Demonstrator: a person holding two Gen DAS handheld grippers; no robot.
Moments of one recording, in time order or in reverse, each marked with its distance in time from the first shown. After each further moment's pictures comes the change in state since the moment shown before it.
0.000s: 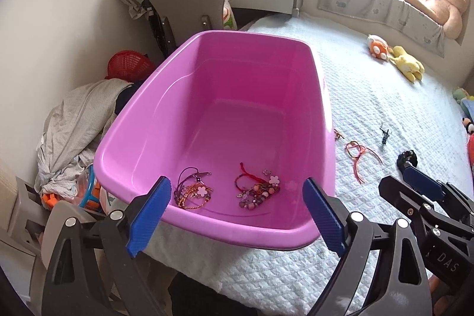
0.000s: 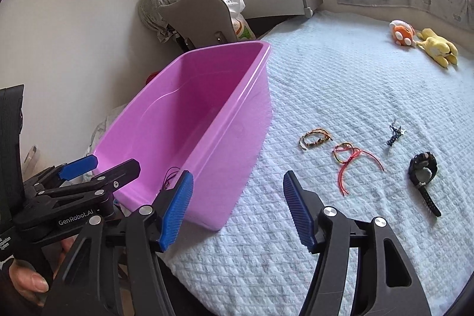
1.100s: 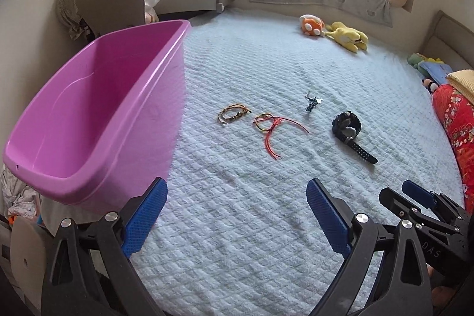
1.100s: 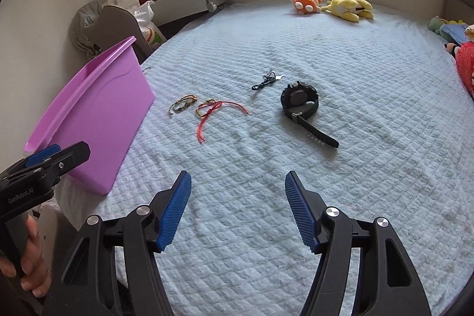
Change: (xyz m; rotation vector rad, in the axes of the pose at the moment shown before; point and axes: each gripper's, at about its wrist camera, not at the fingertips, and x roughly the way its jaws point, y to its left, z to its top) left arm 0.020 -0.149 -0.058 0.145 -0.044 -0.186; right arm -0.057 -0.170 -0.111 0.184 -0.045 -0.259
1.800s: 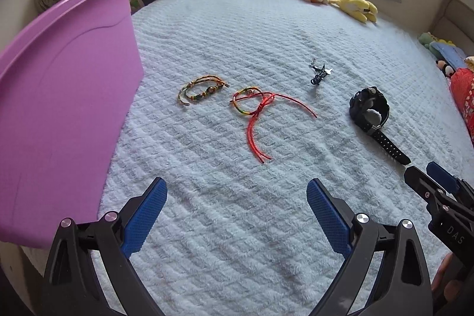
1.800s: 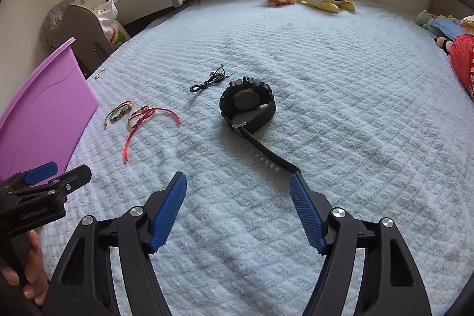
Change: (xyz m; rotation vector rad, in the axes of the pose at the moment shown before) left arm 0.129 -0.041 0.008 0.019 0.122 0.000; right arm 0.083 -0.067 0.025 0.013 -0.003 -0.105
